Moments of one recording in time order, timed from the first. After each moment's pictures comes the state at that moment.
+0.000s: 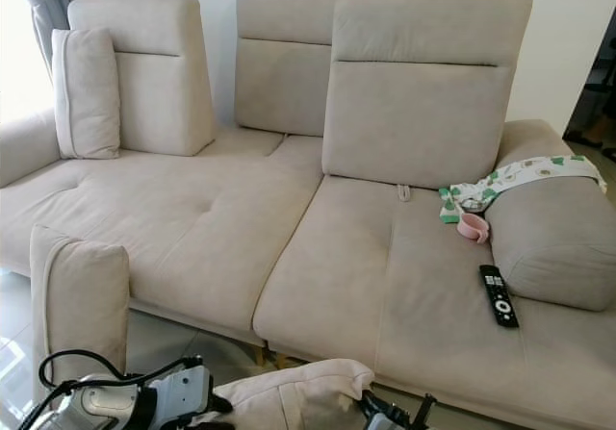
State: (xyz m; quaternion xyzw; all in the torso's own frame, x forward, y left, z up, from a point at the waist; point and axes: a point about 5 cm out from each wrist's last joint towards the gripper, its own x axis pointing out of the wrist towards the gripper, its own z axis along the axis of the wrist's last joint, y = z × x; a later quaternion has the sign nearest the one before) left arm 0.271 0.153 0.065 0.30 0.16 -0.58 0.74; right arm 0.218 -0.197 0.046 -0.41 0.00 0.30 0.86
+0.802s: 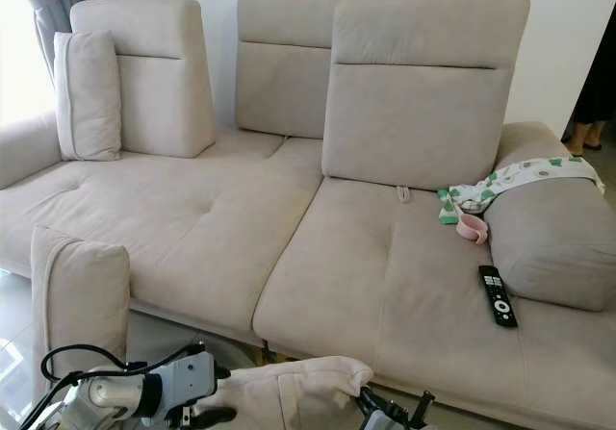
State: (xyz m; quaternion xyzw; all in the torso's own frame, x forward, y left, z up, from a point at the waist) left arm 0.287 0.152 0.070 0.34 0.14 -0.52 0.77; right arm 0.219 -0.195 0.049 -0.40 0.00 0.30 0.86
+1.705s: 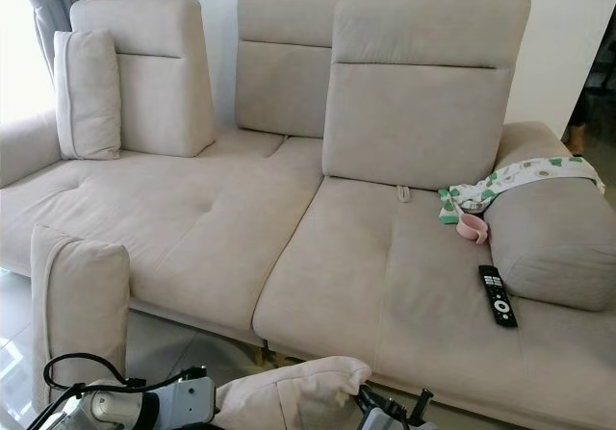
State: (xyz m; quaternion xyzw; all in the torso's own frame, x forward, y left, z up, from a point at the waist) left arm 0.274 0.151 0.053 0.36 0.19 -0.55 0.73; right arm 0.221 -0.194 0.053 -0.40 -0.01 0.29 0.87
